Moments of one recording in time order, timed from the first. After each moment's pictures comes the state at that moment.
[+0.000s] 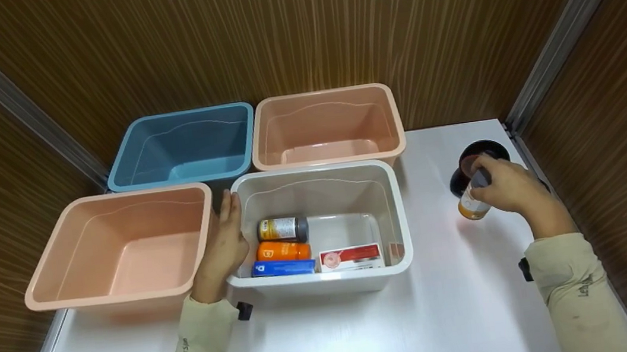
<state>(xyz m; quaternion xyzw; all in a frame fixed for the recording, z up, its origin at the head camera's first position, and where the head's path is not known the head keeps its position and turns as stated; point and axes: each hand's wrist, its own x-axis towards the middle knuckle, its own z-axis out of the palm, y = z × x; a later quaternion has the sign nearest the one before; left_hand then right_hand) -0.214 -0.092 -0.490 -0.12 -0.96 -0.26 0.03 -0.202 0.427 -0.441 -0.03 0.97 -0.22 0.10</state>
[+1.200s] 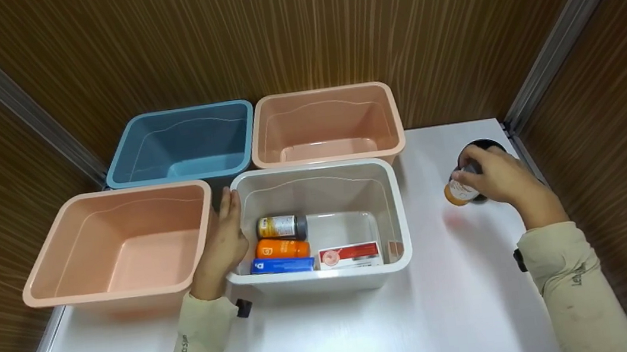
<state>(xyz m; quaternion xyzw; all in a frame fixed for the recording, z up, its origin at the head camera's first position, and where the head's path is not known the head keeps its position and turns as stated) -0.215 -0.090 -0.489 -0.11 -0.96 -0.25 0.01 -0.209 0.412 -0.428 -0.06 0.97 -0.23 0.06</state>
